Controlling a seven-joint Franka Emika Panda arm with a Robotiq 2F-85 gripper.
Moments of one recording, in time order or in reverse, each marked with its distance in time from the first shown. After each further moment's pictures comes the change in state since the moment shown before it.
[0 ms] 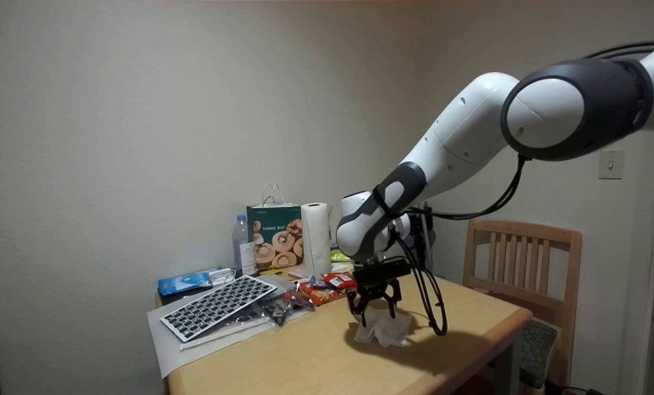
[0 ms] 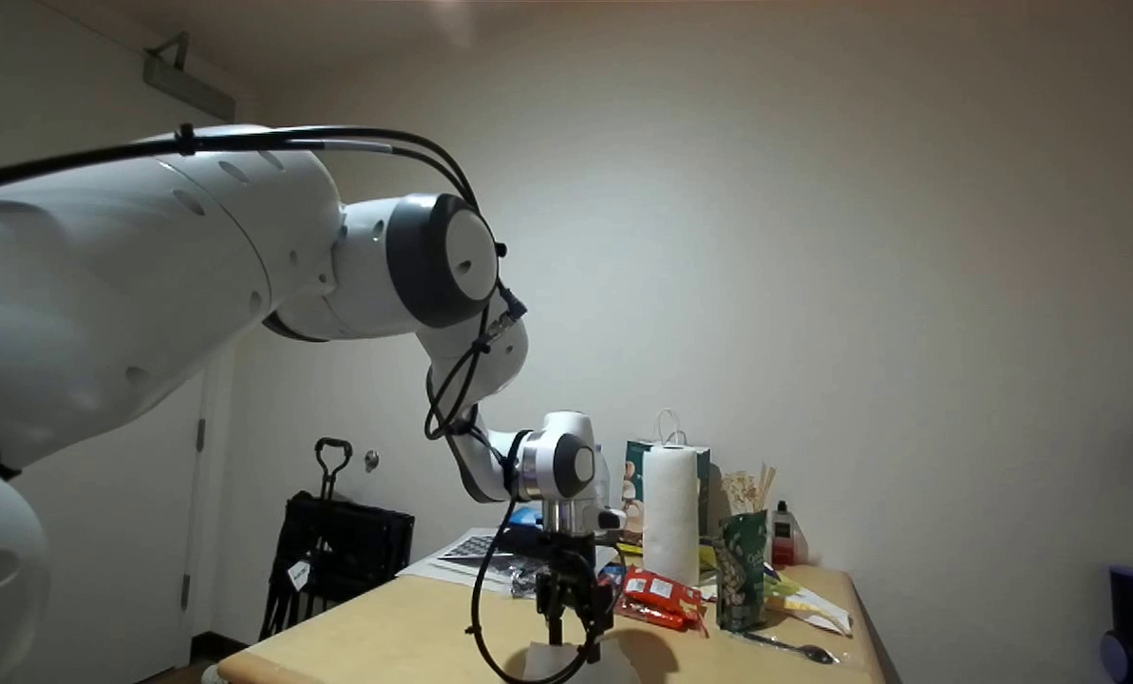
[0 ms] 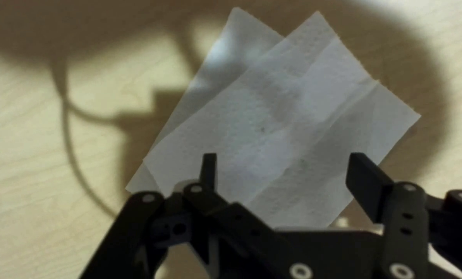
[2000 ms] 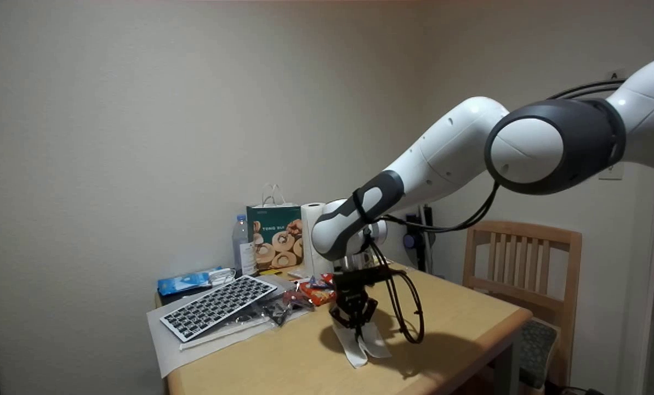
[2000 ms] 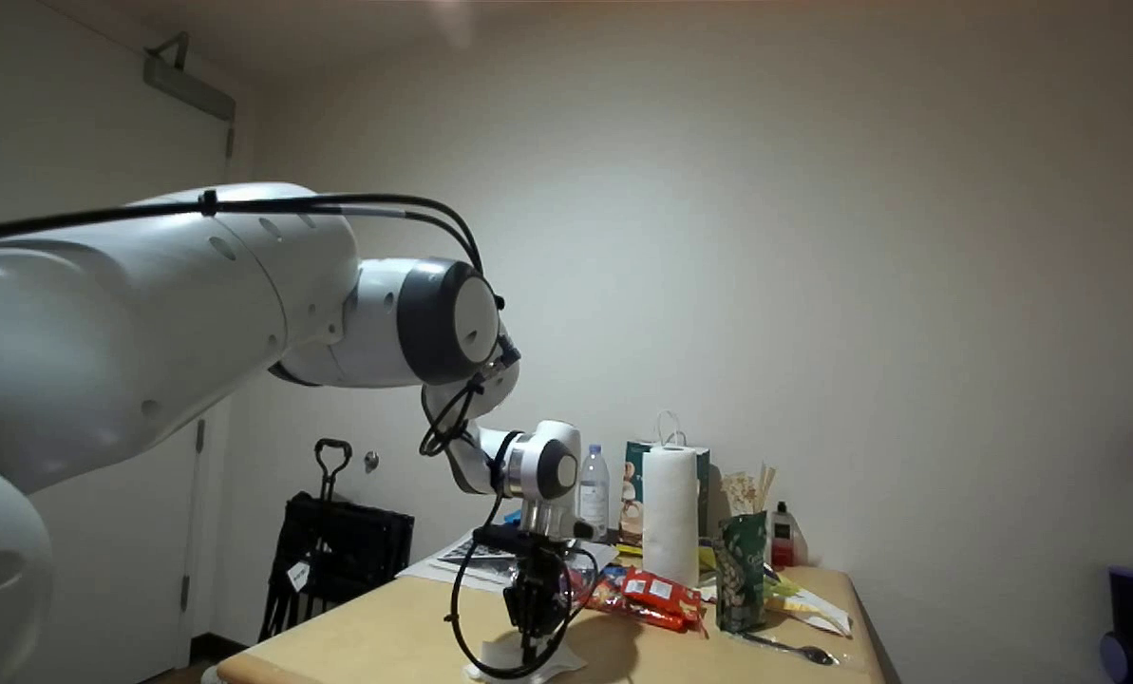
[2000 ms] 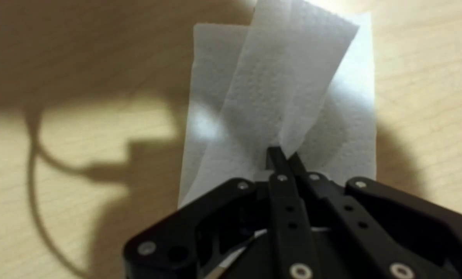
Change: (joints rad) arm 0.010 0.136 0.065 0.234 0.103 -0.229 -0.087
